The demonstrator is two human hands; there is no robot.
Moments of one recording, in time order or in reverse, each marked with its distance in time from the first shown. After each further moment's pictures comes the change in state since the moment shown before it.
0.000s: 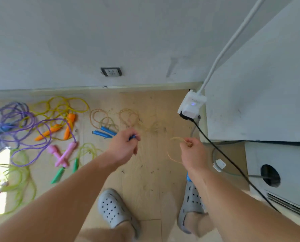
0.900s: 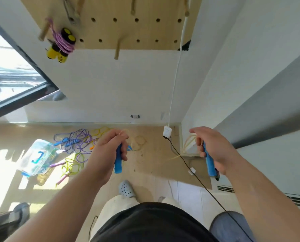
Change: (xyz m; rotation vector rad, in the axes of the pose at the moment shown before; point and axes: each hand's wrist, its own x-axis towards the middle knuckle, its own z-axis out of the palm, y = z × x) left_hand -0.553 0.252 -0.129 -0.749 0.255 0.233; right_hand -0.438 -0.221 -0.402 0.259 -0.379 -0.217
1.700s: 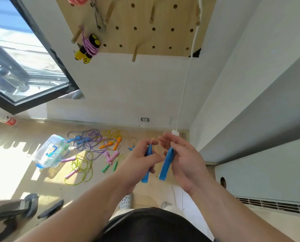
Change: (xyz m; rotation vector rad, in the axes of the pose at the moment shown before) left_hand -0.074 -0.020 0.033 0.179 -0.223 -0.038; right_hand -0.081 0.014 0.093 0.514 -0.178 -0.024
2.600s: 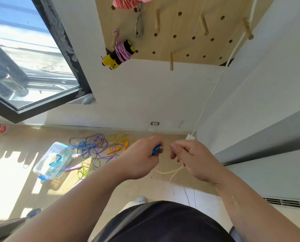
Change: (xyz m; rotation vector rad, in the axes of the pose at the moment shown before) left_hand 0.022 0.044 -0.225 0.823 -0.210 0.371; right_hand 0.038 0.024 0.167 -1.121 -0.145 -0.305
